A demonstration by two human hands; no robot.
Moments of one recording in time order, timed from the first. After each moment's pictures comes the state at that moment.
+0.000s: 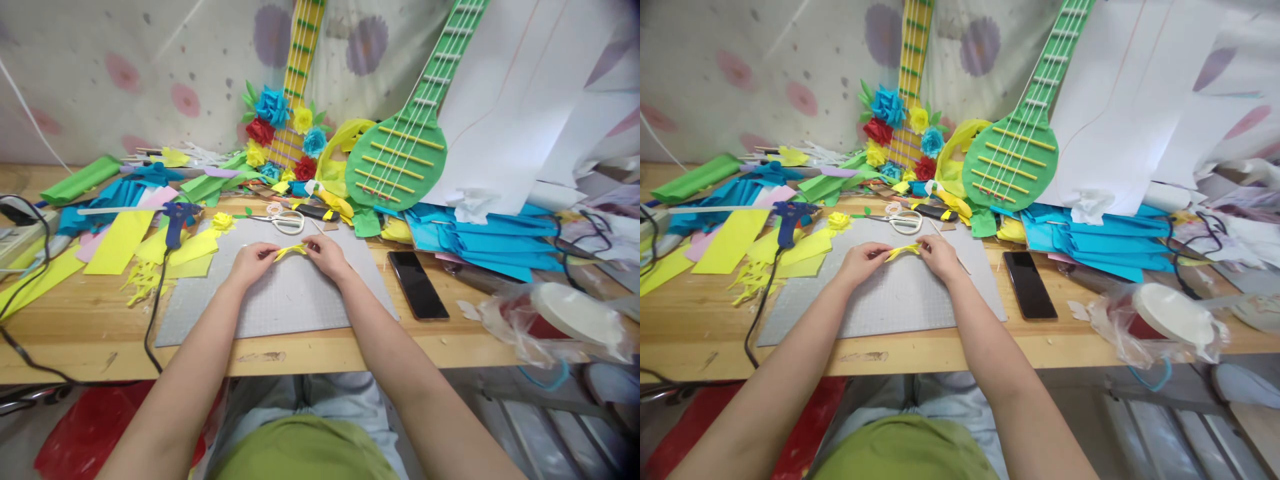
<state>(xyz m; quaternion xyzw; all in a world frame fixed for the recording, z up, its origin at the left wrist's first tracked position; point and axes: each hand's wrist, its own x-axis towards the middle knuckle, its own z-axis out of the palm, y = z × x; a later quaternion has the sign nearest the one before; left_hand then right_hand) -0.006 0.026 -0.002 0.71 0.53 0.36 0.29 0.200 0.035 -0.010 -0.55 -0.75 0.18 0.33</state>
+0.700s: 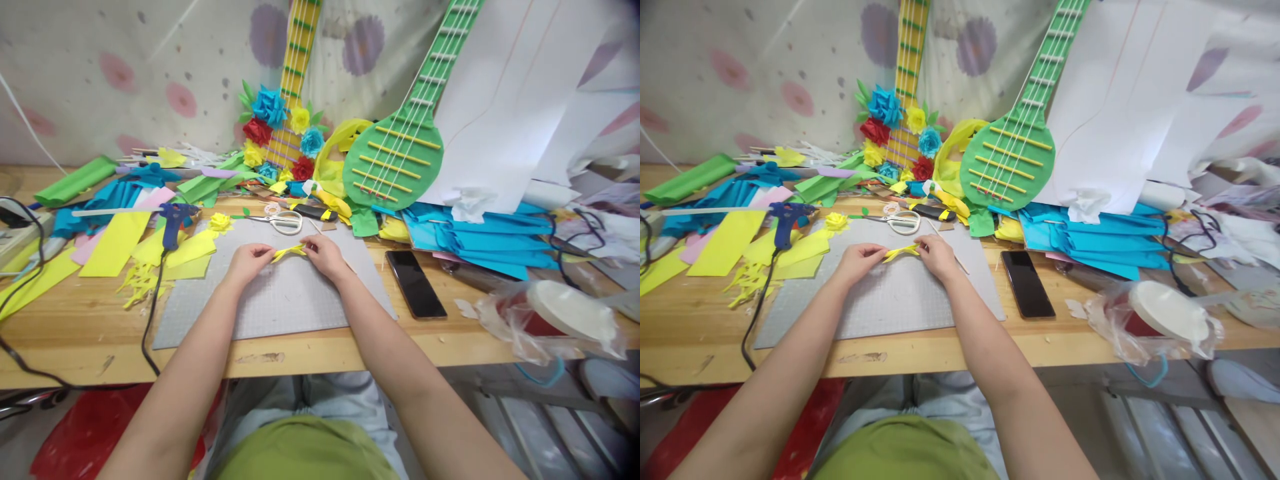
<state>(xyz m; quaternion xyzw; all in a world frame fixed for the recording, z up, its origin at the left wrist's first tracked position) -0.007 0.029 -0.003 0.65 0.56 0.36 0.36 0.198 0.034 -0.008 -0.55 -0.75 0.18 0.33</state>
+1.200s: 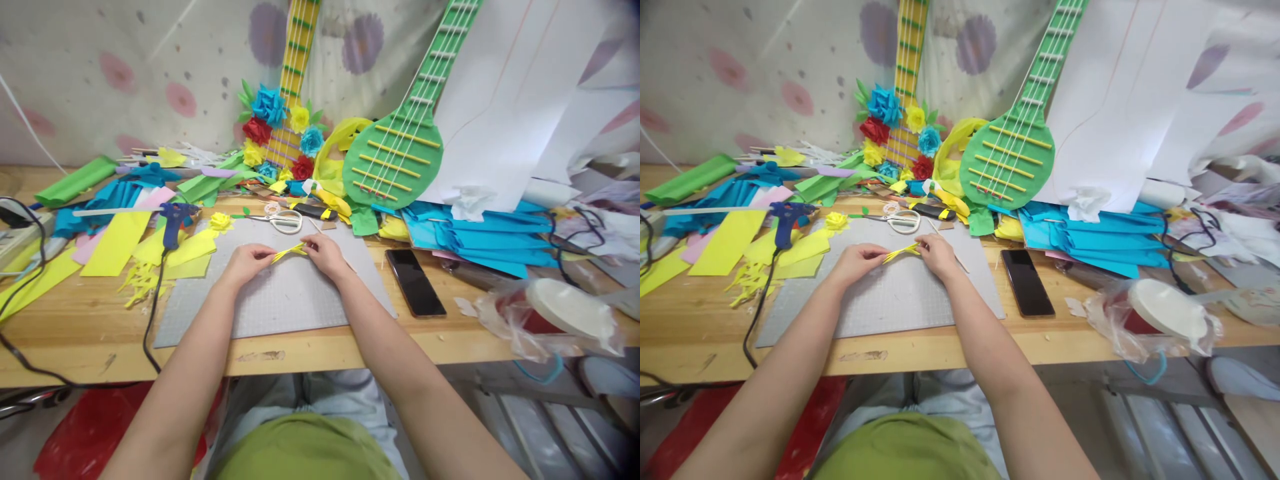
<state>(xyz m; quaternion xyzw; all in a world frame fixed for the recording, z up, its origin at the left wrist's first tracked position) -0.014 0.026 0.000 0.71 0.52 0.33 0.35 0.199 0.034 -0.006 -0.56 -0.74 0.18 0.33</state>
